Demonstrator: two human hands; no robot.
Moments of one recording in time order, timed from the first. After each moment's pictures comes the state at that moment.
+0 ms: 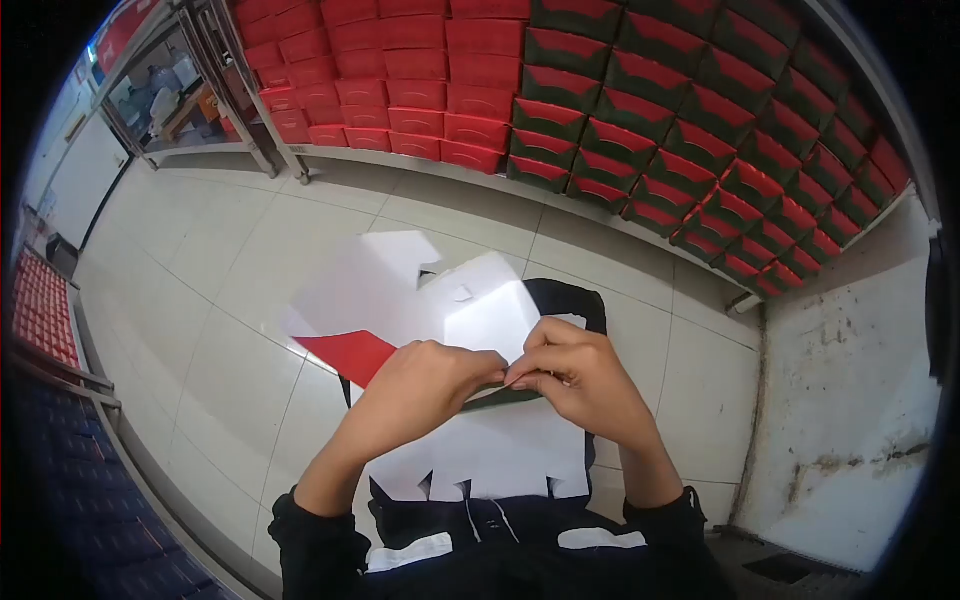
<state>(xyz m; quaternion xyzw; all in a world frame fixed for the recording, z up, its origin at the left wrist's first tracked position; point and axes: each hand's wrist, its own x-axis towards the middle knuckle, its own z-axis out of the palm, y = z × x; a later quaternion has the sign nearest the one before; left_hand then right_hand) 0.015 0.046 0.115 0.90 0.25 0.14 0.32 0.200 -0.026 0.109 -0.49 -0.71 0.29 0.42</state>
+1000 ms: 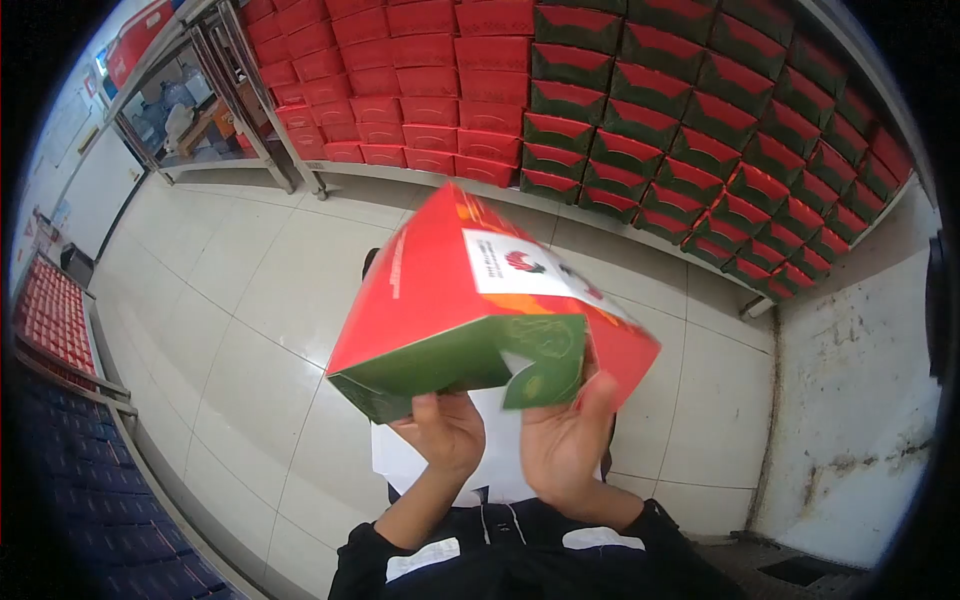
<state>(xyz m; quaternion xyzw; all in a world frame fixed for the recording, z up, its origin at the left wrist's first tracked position) 0.045 0.000 0.047 0.30 0.05 0.78 0.54 0.115 -0.047 0.101 -0.31 -0.19 0.45 0.82</state>
